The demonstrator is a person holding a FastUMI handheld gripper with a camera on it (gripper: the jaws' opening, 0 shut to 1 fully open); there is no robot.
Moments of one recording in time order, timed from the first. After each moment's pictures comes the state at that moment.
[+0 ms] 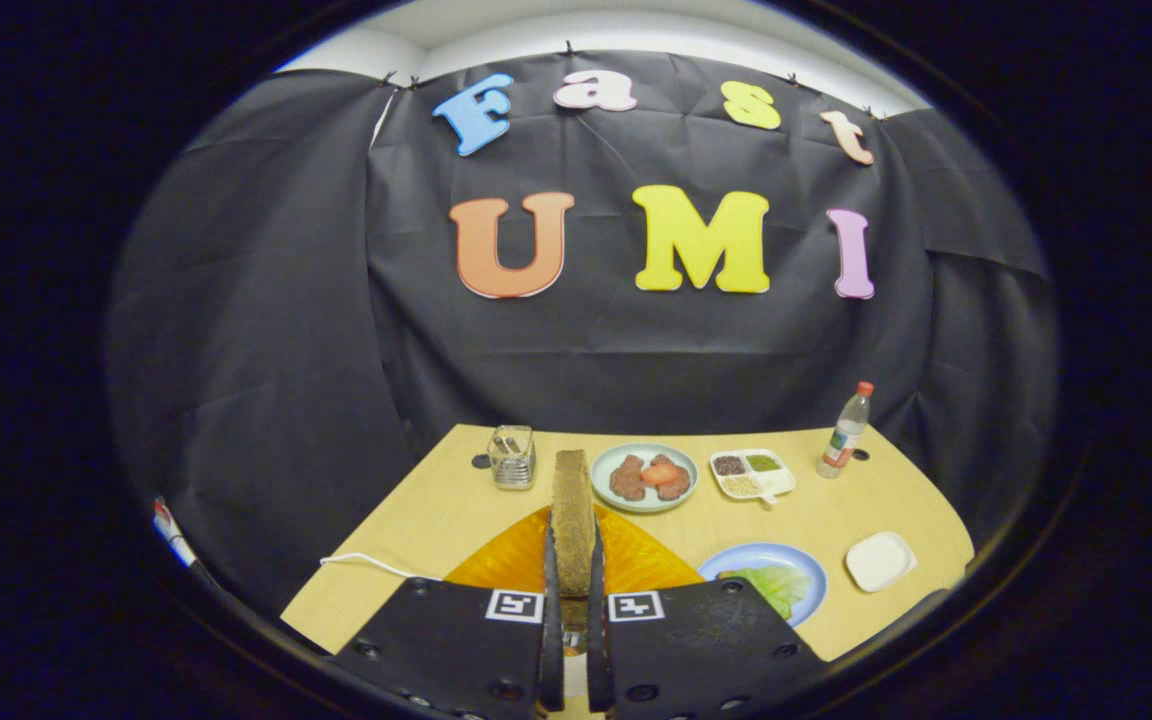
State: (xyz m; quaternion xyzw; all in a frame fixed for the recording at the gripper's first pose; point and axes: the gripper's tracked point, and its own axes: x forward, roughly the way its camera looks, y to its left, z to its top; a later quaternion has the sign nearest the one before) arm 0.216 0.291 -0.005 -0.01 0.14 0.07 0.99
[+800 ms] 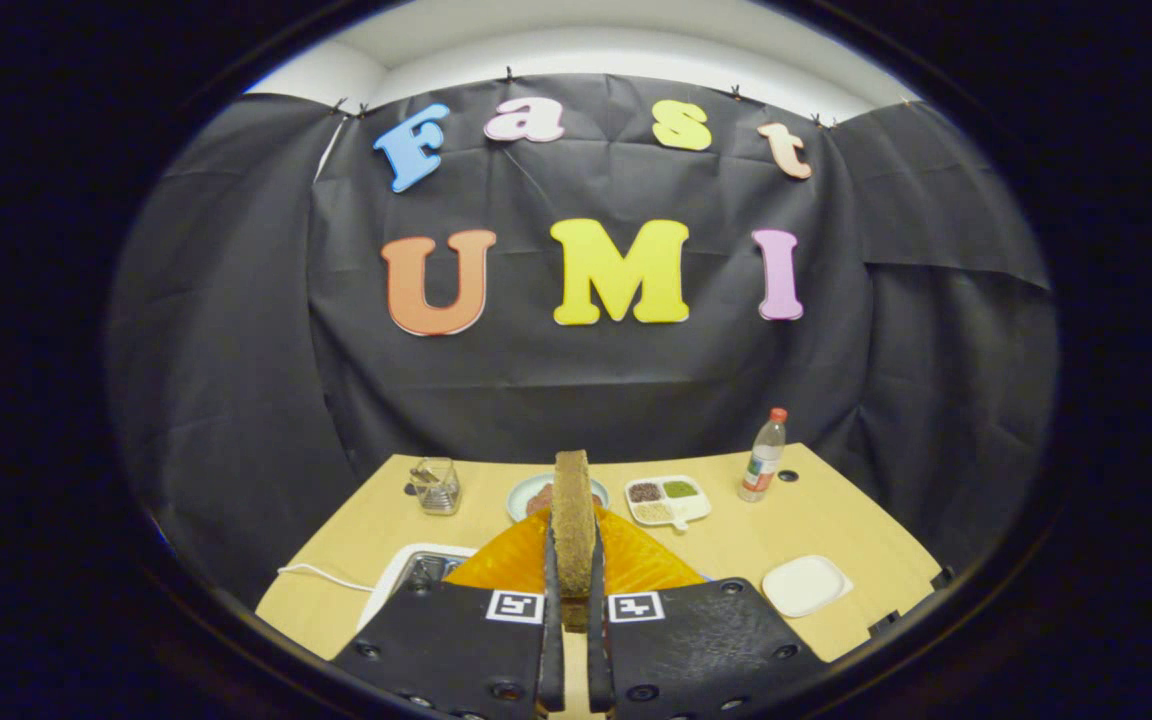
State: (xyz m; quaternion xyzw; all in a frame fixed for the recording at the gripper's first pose) arm 0.218 0.171 0.004 0.00 0.11 0.00 0.99
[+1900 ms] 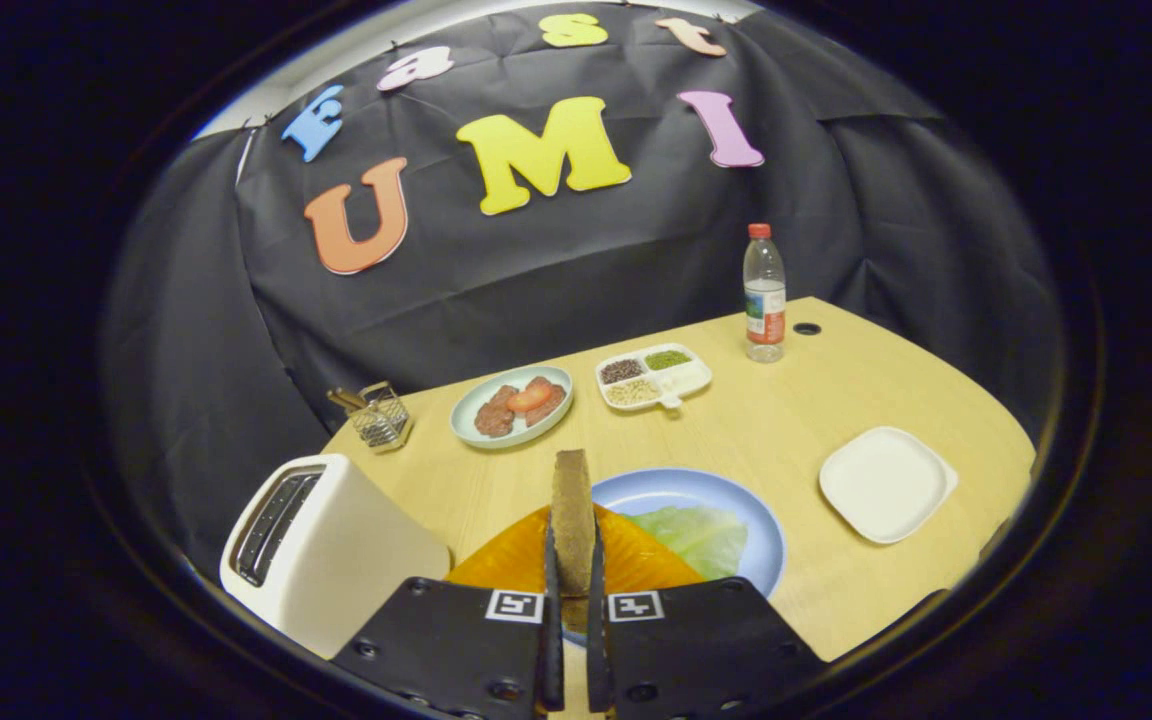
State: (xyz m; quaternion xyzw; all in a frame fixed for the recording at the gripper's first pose) arm 0.284 0.096 -0.178 0.13 0.21 0.02 0.97
